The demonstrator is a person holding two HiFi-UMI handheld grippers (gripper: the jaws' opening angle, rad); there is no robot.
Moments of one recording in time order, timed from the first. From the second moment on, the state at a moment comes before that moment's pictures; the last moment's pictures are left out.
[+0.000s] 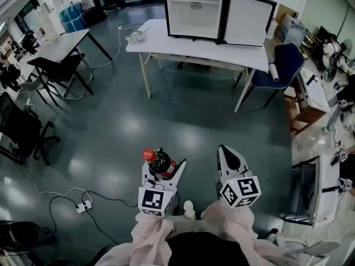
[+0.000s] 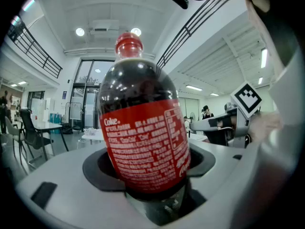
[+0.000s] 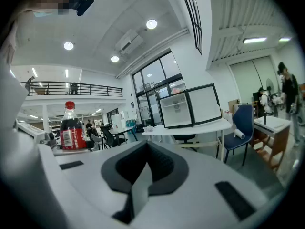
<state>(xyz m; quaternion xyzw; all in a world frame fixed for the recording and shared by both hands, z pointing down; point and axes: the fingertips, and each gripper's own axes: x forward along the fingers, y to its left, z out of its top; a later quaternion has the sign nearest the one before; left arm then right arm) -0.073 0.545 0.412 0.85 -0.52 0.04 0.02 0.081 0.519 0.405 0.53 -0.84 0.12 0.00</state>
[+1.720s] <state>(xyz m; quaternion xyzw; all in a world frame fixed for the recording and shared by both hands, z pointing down) -0.104 0.585 0.427 0.82 -0.56 0.08 0.02 0.076 0.531 0.394 0.53 -0.84 0.12 -0.02</state>
